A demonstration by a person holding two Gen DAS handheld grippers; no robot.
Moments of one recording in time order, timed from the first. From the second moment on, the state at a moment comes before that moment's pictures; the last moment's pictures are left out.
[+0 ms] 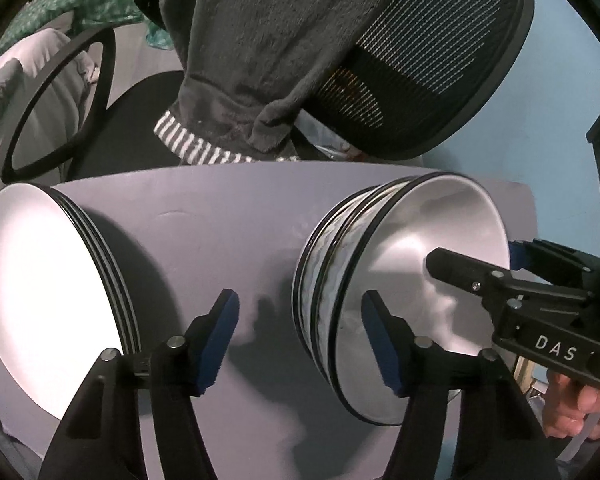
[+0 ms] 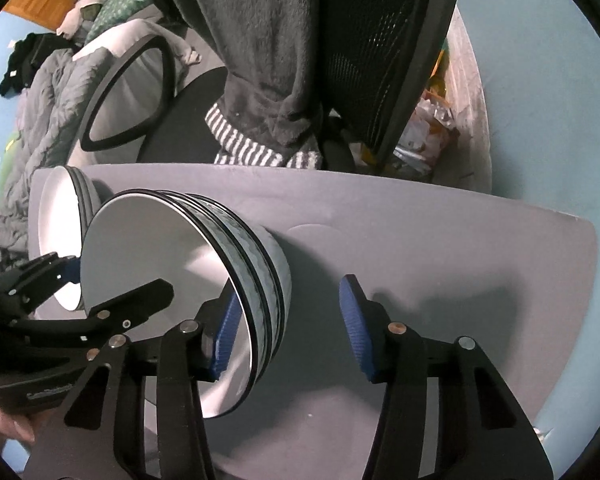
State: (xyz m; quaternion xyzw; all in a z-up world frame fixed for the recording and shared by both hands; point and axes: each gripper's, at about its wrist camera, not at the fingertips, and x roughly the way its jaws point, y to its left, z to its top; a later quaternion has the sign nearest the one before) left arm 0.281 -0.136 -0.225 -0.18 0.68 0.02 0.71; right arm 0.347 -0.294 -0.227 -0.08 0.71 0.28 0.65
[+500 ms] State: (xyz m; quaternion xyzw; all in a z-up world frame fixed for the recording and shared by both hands) left arm 0.280 -0.134 -0.233 -0.23 0.69 -0.01 0.69; right arm 0.338 -0.275 -0.227 -0.11 0.71 0.31 0.63
